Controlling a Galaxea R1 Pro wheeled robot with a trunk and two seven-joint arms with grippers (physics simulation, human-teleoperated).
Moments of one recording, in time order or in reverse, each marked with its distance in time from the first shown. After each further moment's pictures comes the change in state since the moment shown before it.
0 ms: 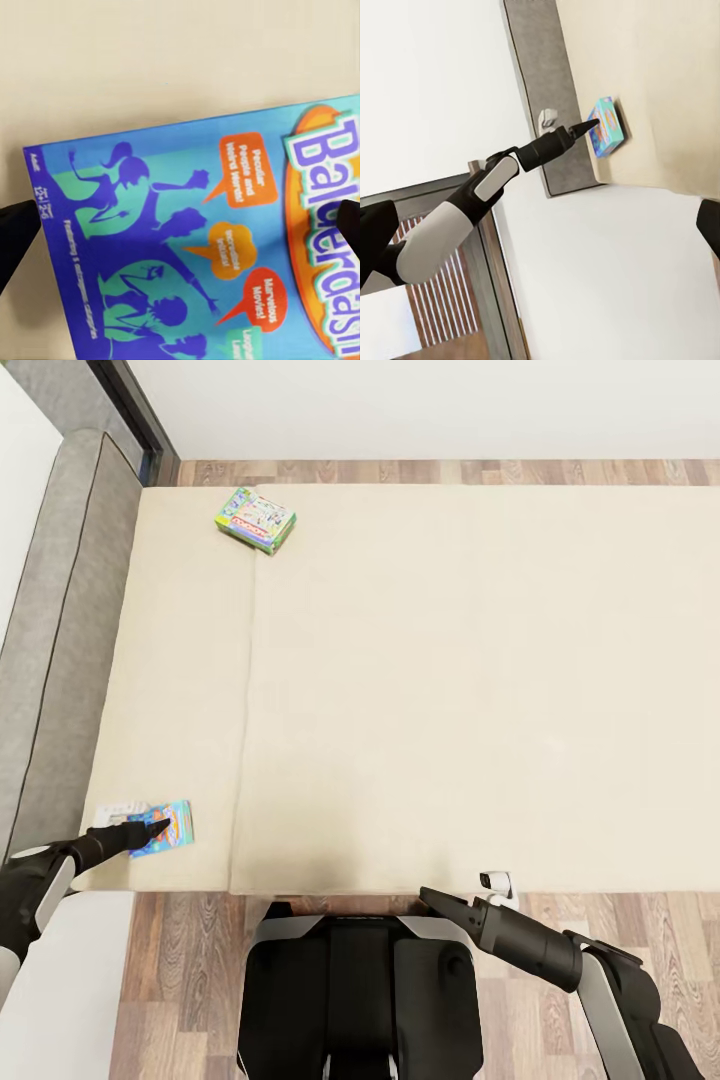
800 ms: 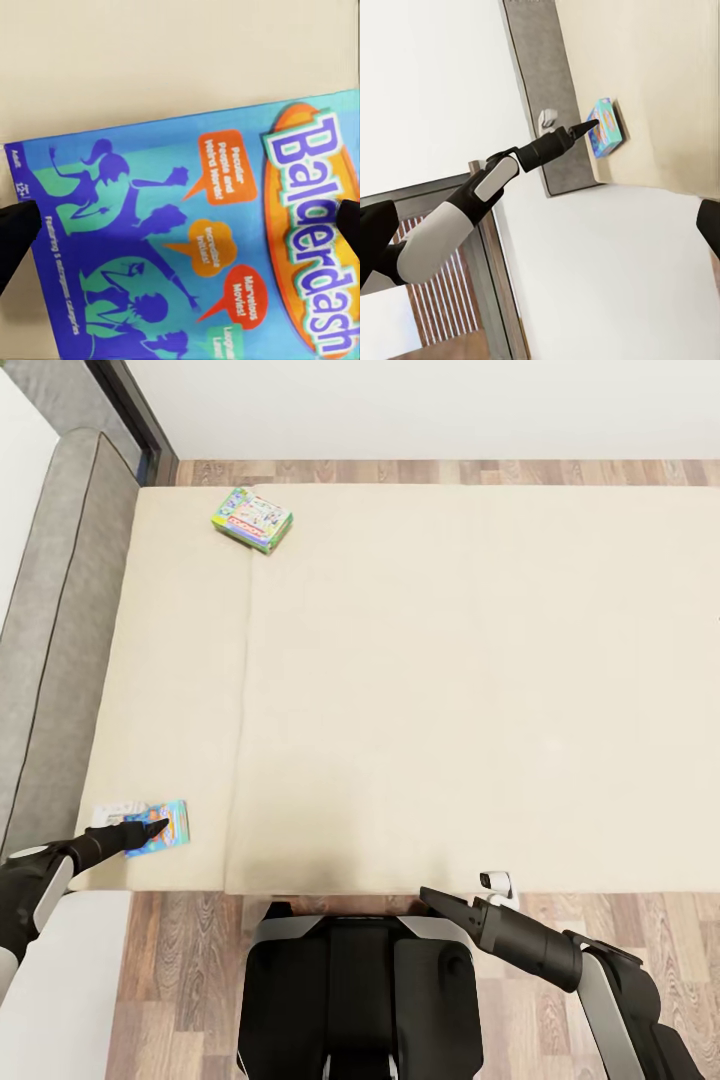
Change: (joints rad) left arm 0.000 0.004 0.001 0.000 -0.003 -0.001 0.001; right arm 0.000 0.000 0.000 0.000 -0.001 0.000 0.000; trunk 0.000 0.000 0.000
